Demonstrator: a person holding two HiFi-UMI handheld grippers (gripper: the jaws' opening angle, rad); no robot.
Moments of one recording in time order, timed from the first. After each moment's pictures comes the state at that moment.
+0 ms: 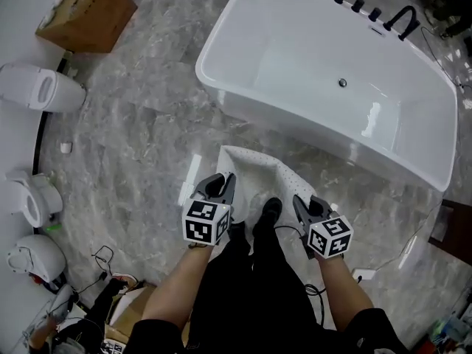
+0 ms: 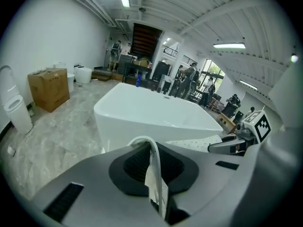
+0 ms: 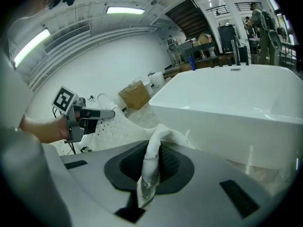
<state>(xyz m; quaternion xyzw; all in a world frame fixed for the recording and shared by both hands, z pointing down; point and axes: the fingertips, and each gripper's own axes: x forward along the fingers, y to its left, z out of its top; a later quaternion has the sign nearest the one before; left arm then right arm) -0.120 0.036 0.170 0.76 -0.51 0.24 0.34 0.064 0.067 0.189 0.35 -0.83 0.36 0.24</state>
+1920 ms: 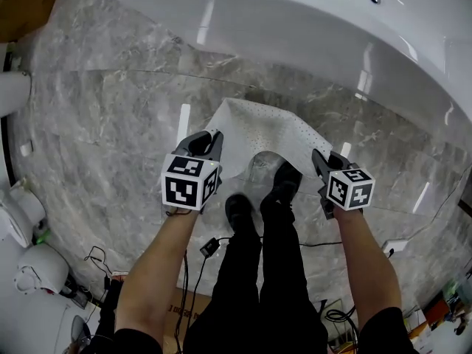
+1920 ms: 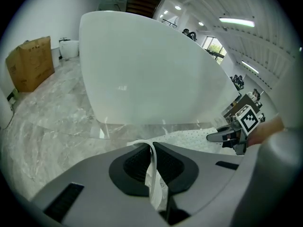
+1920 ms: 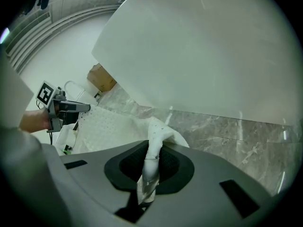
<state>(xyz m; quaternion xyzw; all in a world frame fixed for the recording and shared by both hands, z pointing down) -0.147 0.003 0.580 0.74 -0.42 0.35 0.39 0.104 0.044 0.629 0.40 -0.73 0.46 0.32</state>
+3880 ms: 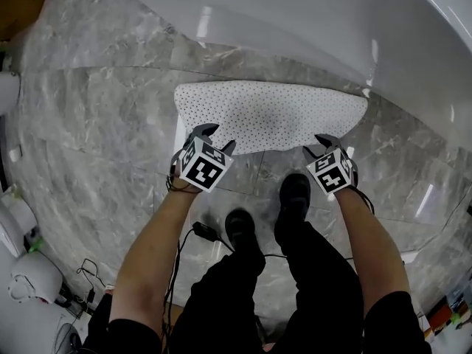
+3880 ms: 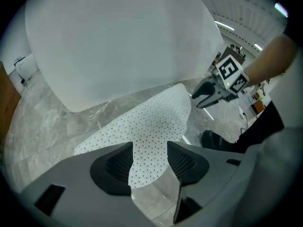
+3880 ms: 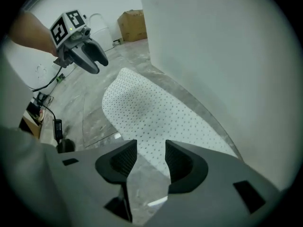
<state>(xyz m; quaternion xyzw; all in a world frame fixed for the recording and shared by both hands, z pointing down) -0.153 0.035 0.787 0.77 -0.27 0.51 0.29 0.077 0.047 0.819 0.26 -0.76 0.23 0.56</state>
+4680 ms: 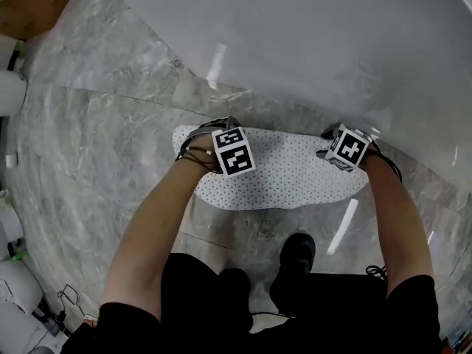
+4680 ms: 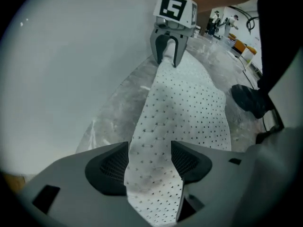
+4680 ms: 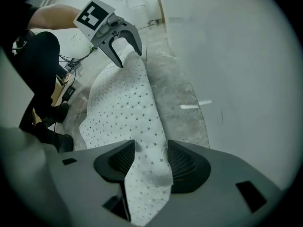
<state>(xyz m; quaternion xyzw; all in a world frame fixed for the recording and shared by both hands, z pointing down) -0.132 -0.078 0.916 0.75 -0.11 0.64 0.09 0.084 -0.090 0.927 0.02 -0.77 0.14 0.62</state>
